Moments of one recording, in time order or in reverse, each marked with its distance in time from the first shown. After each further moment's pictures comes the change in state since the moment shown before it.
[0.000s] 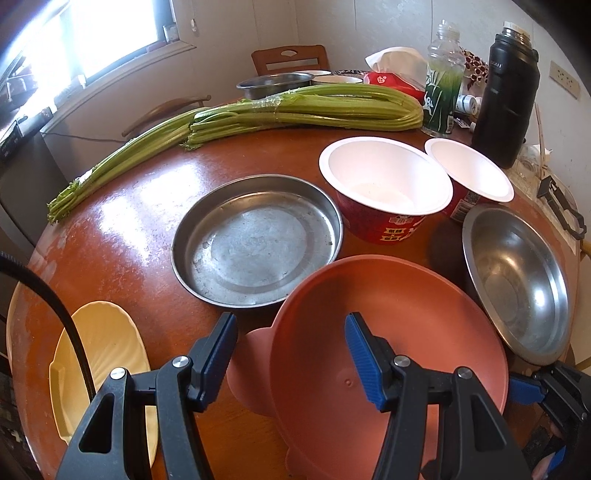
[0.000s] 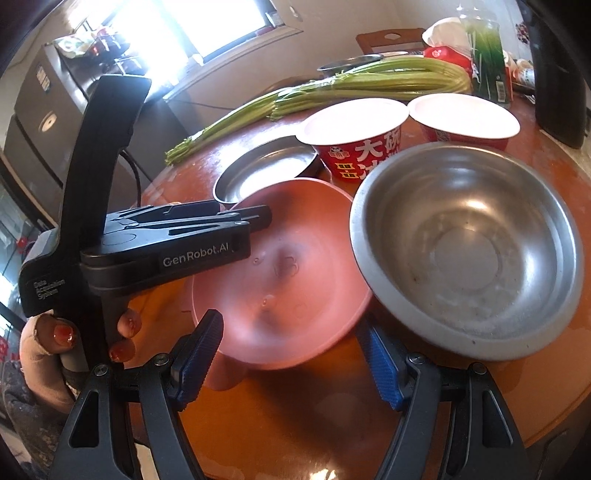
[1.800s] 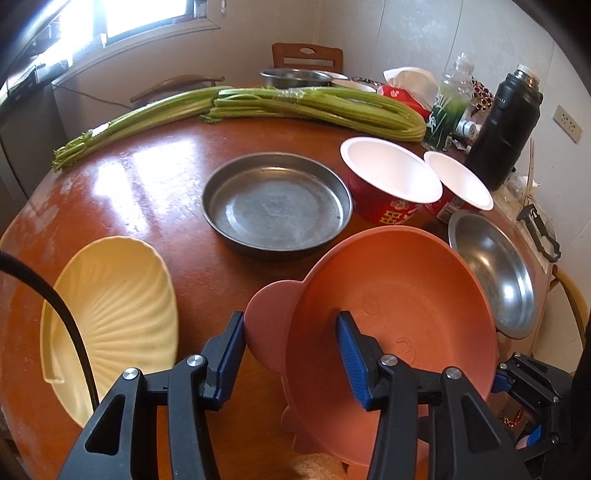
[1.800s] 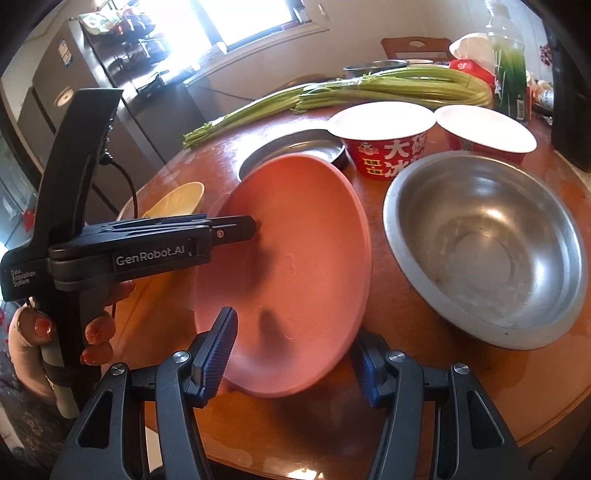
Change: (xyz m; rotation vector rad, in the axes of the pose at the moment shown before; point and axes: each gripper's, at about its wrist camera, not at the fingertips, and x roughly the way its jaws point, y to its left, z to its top) left arm -0.031 0.035 -0.030 -0.149 0.015 -0.110; right arm -0.002 0.013 -0.002 -0.065 0.033 0.047
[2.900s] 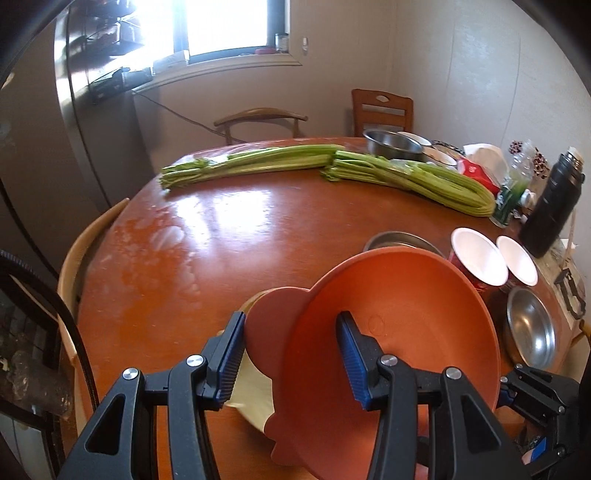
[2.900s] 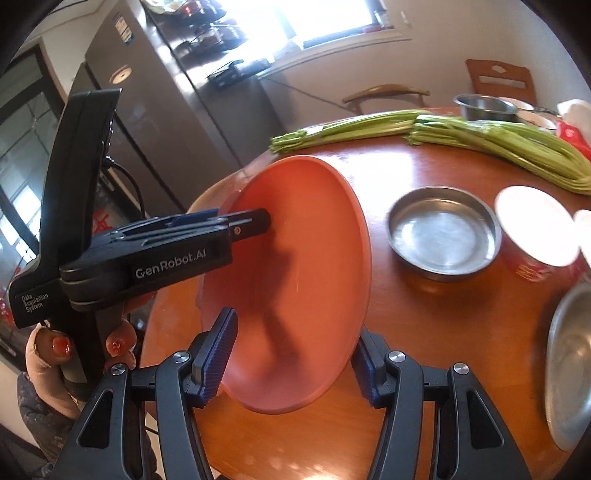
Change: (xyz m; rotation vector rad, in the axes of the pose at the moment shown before) left arm -0.088 0.117 0.020 -0.136 -0.132 0.202; right arm 0.045 0.122 0.075 -0.161 0.021 0.179
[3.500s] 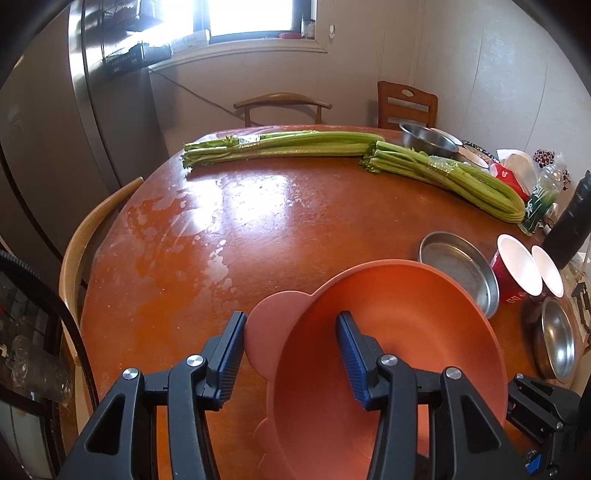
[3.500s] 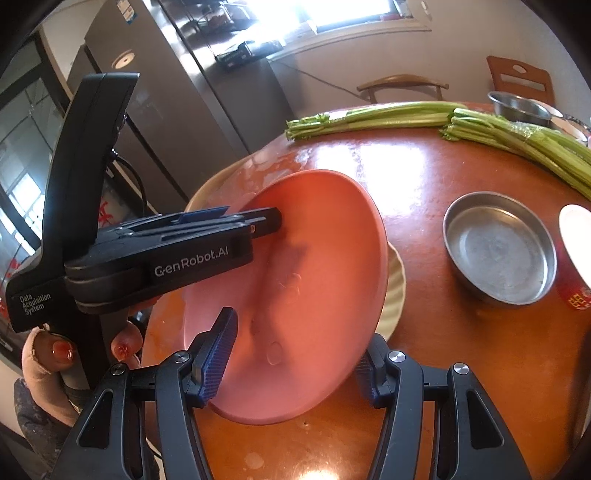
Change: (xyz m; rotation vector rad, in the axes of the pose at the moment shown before) left arm 0.040 0.047 0.004 -0.052 0.051 0.017; right arm 0.060 0.027 0.018 -0.019 0.053 -0.003
